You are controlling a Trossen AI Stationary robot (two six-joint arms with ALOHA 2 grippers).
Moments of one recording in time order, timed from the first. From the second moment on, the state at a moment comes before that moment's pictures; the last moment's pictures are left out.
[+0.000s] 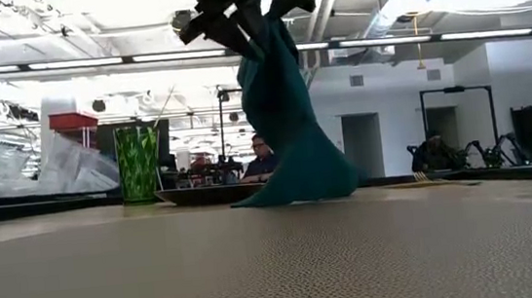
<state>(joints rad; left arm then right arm) 0.00 1.69 1.55 -0.77 -0.48 -0.66 -0.33 1.95 2.32 -1.26 -0.08 -0.09</state>
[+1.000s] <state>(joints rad) -0.03 1.71 1.80 -1.21 -0.83 -0.75 -0.38 1.95 2.32 -1.31 -0.08 -0.11</state>
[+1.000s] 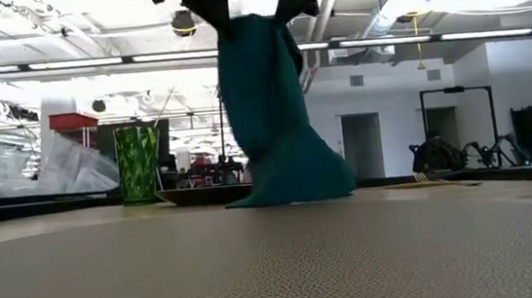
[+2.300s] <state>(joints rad) -0.16 1.60 1.84 -1.57 -0.52 -0.58 -0.12 1.95 2.32 -1.22 -0.03 0.17</state>
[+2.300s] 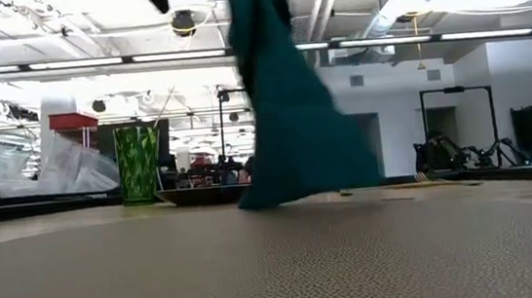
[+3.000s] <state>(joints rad) -0.19 1.61 1.66 -1.37 -0.77 -1.36 -0.30 2.08 2.31 -1.04 -0.21 0.03</state>
